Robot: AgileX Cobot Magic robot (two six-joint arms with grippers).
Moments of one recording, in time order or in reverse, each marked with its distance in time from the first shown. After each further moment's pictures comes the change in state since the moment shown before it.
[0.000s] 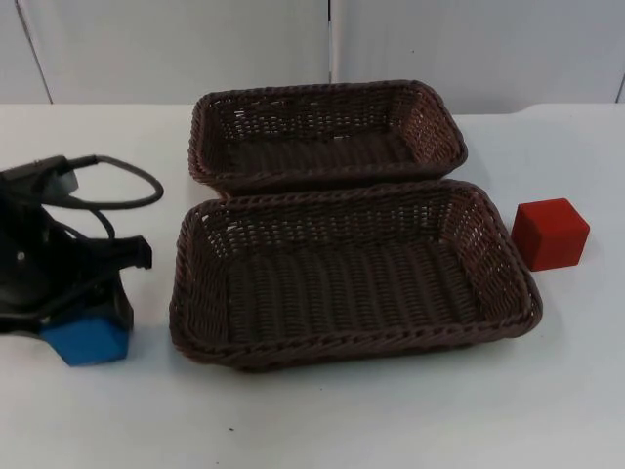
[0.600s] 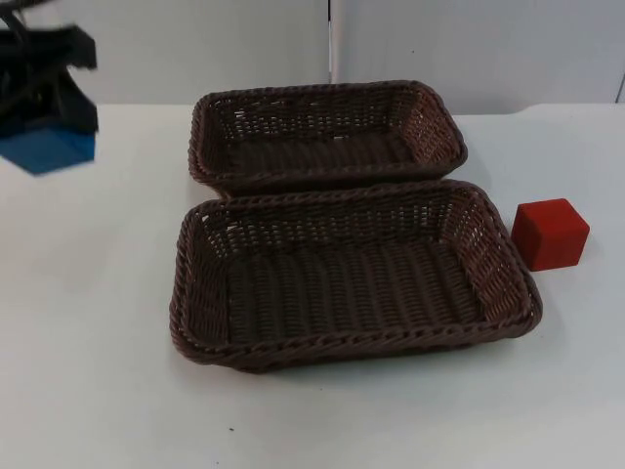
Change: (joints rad) right arm 0.000 0.000 0.000 0.000 0.000 0.000; left arm -0.001 -0.479 0.002 0.000 0.035 0.035
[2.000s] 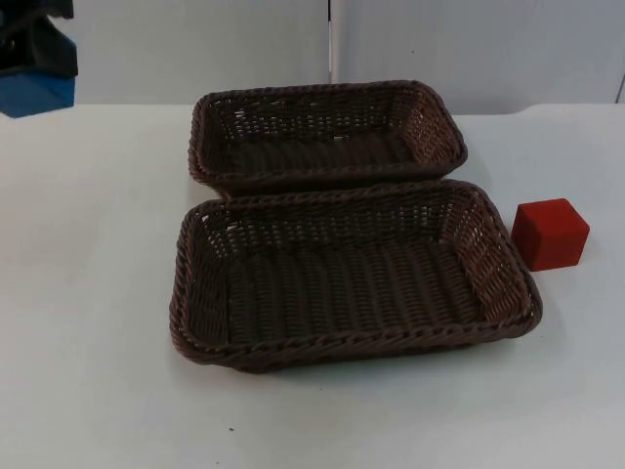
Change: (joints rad) right arm 0.000 0.000 0.000 -0.012 0.000 -0.018; left arm 0.000 -0.065 -0.032 0.024 -0.037 0.046
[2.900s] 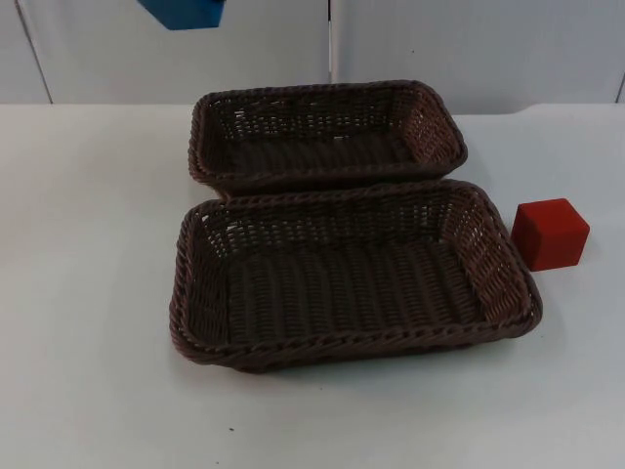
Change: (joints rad) right arm 0.000 0.000 0.000 -0.002 0.000 0.000; left arm -0.124 0.473 -0.599 -0.018 0.174 0.123
